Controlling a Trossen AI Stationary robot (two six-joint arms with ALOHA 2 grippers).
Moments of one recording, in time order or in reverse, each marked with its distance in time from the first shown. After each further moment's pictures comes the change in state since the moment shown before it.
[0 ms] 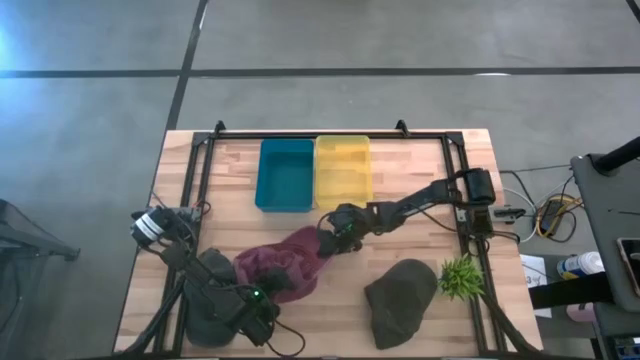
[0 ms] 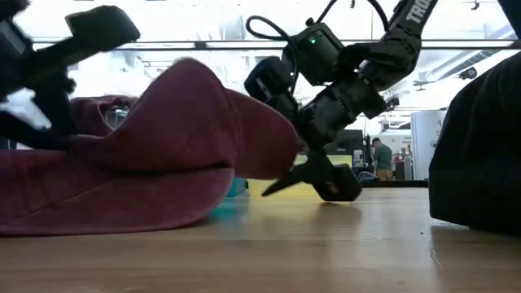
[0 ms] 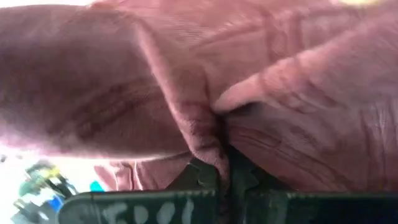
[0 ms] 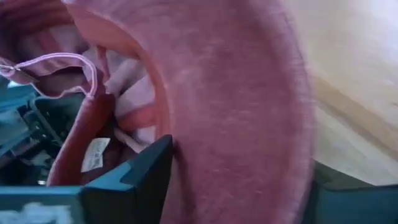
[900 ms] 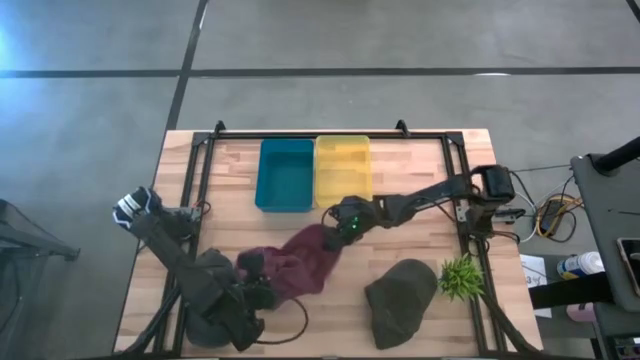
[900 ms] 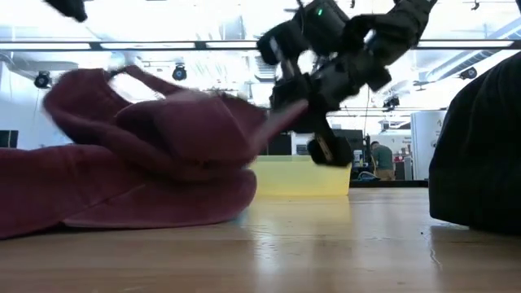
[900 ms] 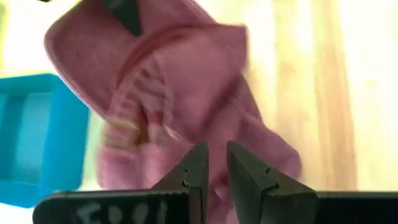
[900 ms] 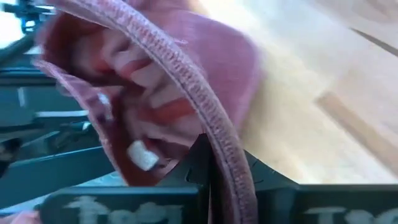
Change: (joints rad) left arm 0.002 -0.211 0.249 -0.215 0.106 -0.906; right arm -0.009 -0.162 0.000 -0.128 0.027 -0.208
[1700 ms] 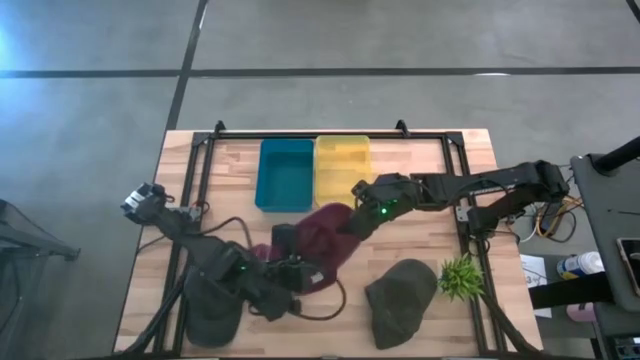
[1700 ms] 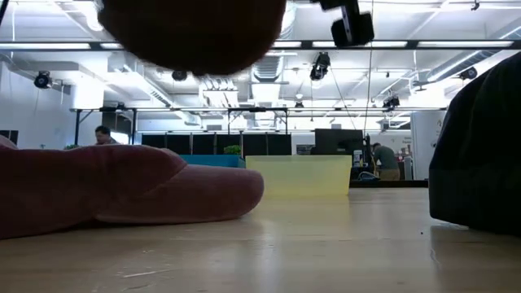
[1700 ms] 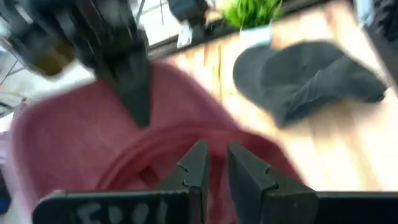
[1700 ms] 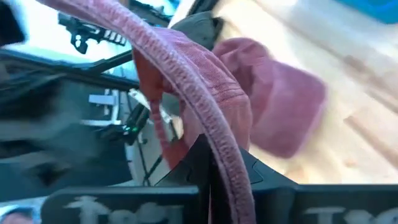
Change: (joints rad) left arm 0.208 0.020 0.284 0.240 -0.150 0.545; right arm 0.073 -0.405 0.221 -0.527 0.184 -0.101
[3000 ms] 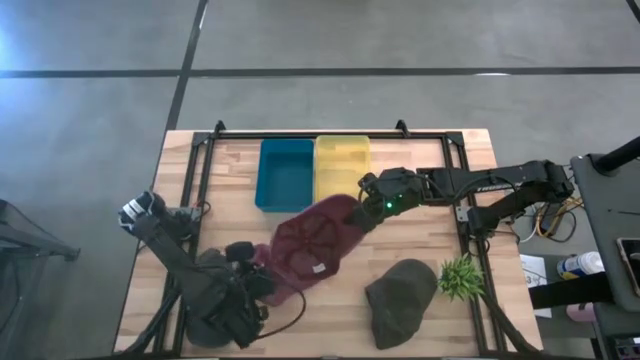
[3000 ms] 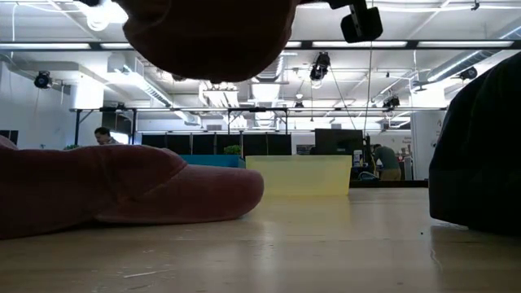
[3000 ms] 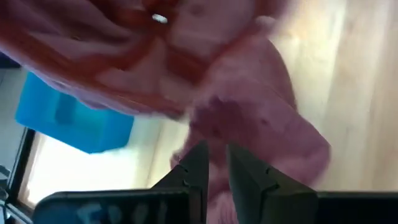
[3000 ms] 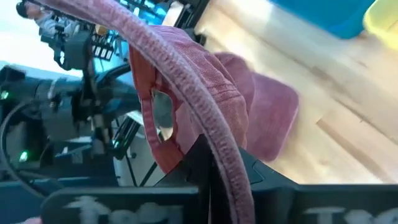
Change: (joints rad) left arm -0.191 0.039 -0.103 -0.565 0.105 -0.784; right arm -0.017 -0.043 0.040 -0.129 0.069 0.007
